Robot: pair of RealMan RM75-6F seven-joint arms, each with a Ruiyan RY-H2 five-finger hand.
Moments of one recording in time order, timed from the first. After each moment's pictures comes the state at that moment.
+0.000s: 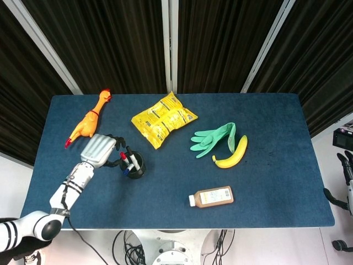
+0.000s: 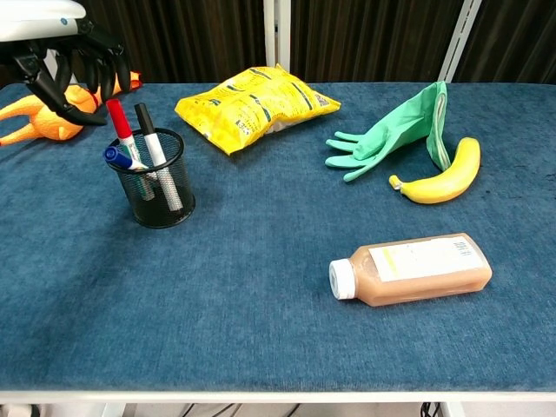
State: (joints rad) left arm -0.72 -1.22 -0.19 -1.75 1.09 0.94 0.33; right arm 0.02 -1.00 0.10 -1.60 -1.42 1.48 0.09
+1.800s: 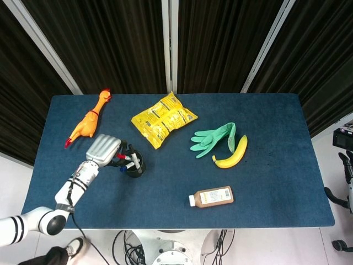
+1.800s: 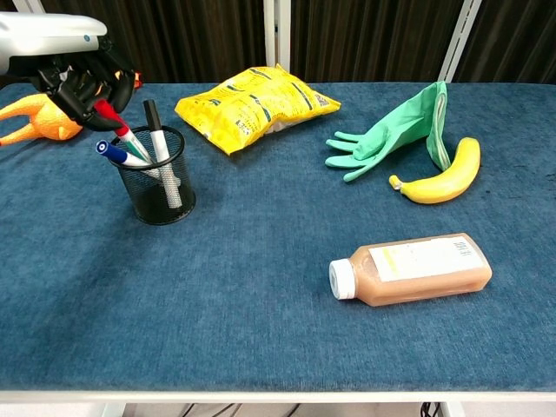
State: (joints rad) left arm -0.79 -1.23 -0.15 -1.73 1.03 0.91 0.33; right arm 0.03 -1.01 0.11 -1.59 -1.38 1.46 0.09
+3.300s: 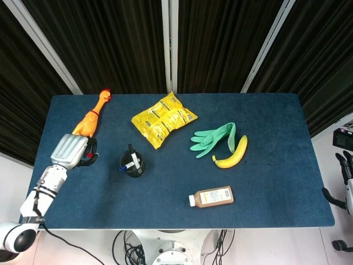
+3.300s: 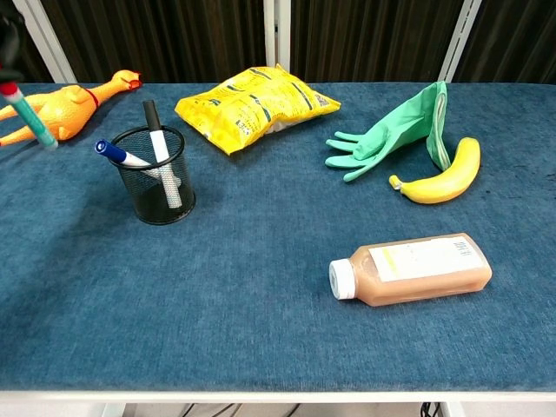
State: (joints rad) left arm -0.64 -1.03 -0.13 -1.82 1.10 1.00 0.19; right arm 0.03 -1.01 0.10 -1.62 -1.40 1.47 0.06
